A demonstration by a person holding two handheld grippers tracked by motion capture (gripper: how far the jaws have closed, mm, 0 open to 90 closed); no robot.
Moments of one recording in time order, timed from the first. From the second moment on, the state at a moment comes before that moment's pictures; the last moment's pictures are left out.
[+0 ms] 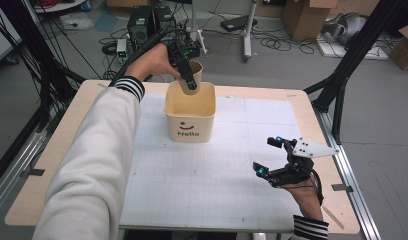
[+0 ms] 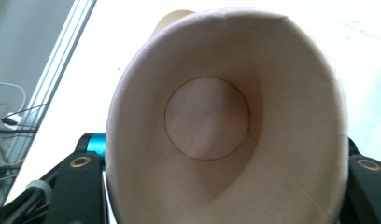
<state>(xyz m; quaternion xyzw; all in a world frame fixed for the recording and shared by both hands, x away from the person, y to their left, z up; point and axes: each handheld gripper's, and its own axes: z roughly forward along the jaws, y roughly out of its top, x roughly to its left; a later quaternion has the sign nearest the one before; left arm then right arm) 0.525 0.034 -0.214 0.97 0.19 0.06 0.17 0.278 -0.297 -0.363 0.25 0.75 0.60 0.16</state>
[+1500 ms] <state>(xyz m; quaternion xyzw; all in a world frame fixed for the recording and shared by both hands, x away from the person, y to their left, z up) 0.527 0.030 -0.236 0.96 0.19 0.06 0.17 0.278 -0.300 -0.364 0.25 0.75 0.59 0.16</state>
